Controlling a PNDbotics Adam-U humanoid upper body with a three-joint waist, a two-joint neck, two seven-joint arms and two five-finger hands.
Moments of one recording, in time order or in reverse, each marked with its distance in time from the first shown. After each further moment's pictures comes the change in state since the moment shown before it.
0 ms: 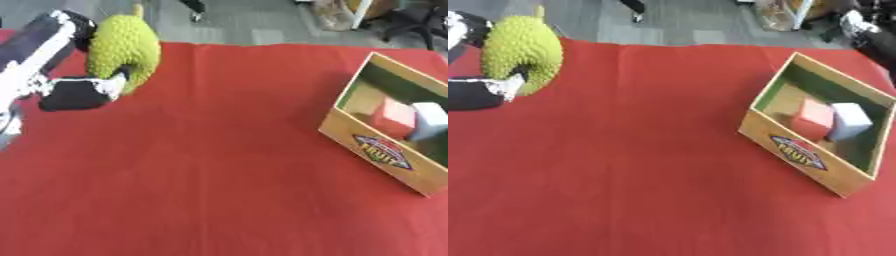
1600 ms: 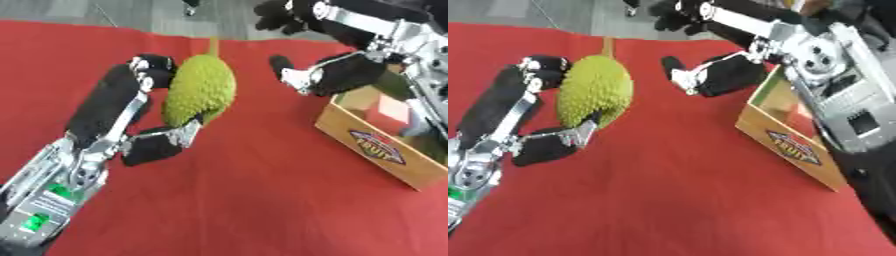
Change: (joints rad) left arm 0.040 -0.216 -0.161 0.000 -0.210 -0.241 0.220; right arm -0.294 0.161 0.342 -0.012 0.365 0.020 0.566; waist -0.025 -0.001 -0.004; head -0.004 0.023
